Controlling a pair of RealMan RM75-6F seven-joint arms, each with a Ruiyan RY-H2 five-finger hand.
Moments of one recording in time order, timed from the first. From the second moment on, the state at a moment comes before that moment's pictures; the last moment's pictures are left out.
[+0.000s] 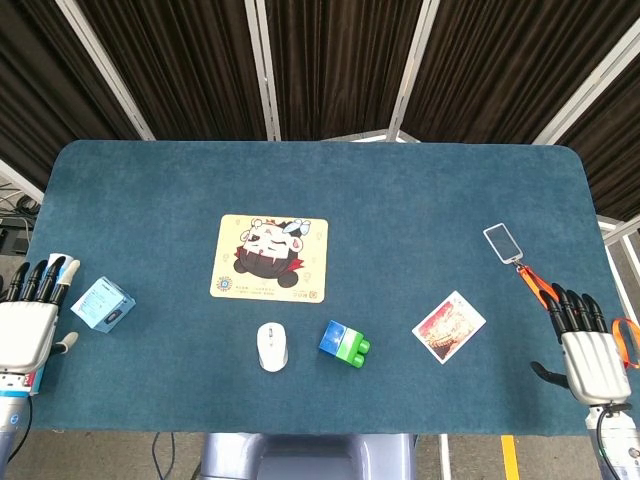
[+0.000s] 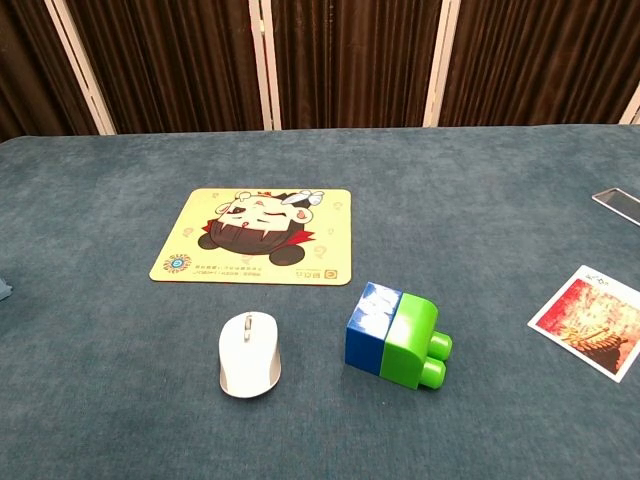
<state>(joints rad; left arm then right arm) -0.18 -1.15 -0.06 -1.65 1.42 1.43 0.44 0.09 -1.12 0.05 -1.63 -1.49 1.45 -0.15</state>
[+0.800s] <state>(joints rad) -0.31 -1.07 -0.04 -1.66 1.60 1.30 0.41 0.09 -1.12 0.05 -1.63 -1.49 1.45 -0.15</state>
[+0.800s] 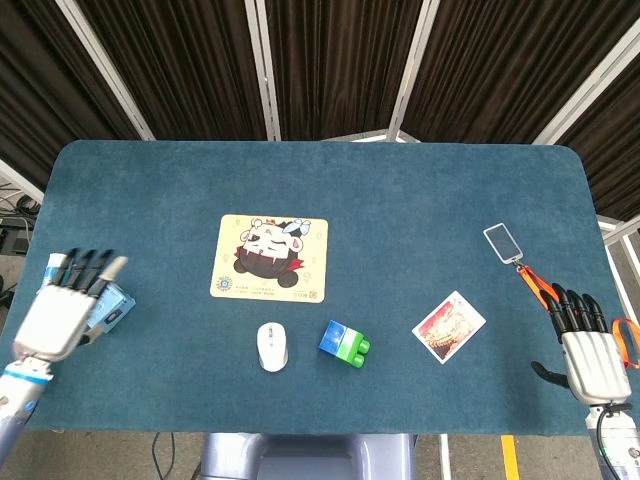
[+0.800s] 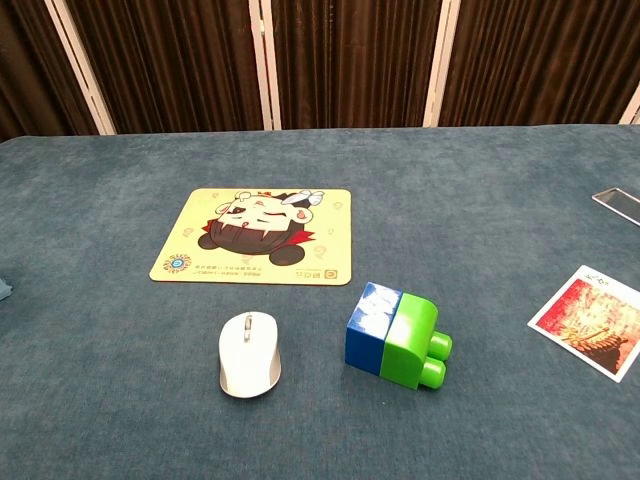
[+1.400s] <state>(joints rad) -0.70 -1.16 0.01 -1.61 1.88 0.84 0.35 0.09 -1.12 0.05 -1.63 -1.49 1.45 -0.14</state>
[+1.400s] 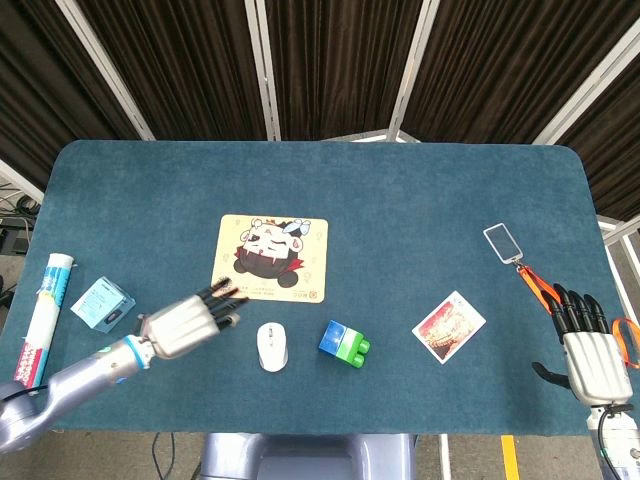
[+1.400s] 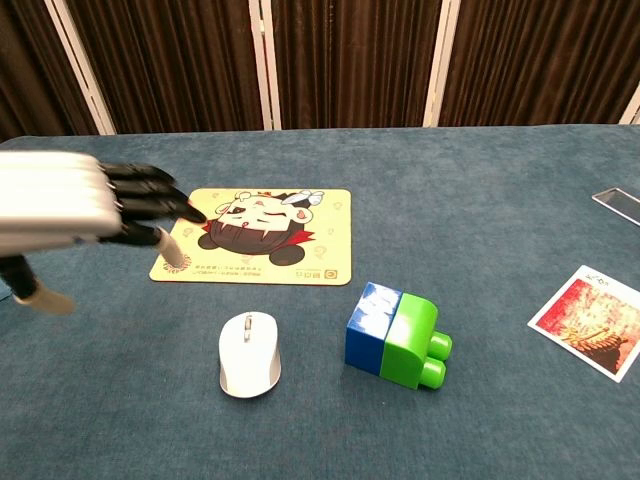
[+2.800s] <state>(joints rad) -0.88 -1.52 0.00 -1.44 1.72 0.66 0.49 0.09 -1.11 0.04 -1.63 -1.50 1.44 -0.12</state>
